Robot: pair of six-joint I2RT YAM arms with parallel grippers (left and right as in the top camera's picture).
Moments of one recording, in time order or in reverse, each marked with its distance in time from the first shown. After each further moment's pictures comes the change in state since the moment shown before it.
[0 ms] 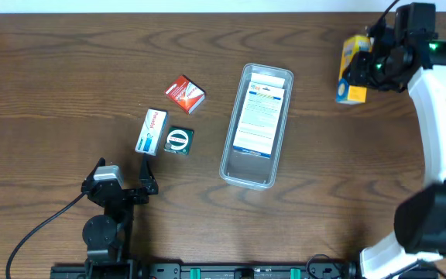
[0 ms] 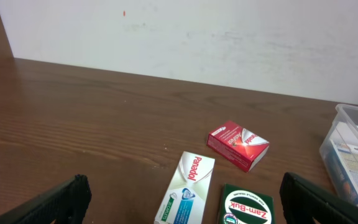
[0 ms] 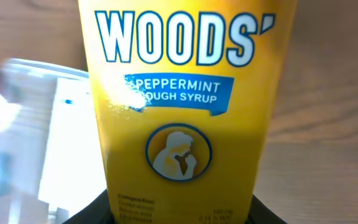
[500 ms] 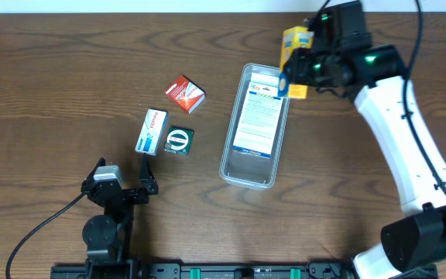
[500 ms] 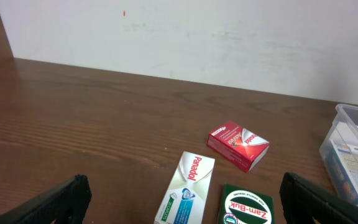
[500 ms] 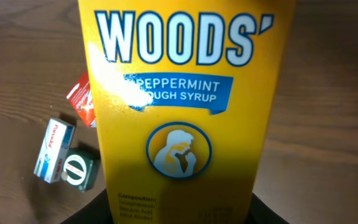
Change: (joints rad) left arm 0.000 0.000 0.000 0.000 0.000 0.000; right arm 0.346 -0.048 0.000 0.101 0.079 0.274
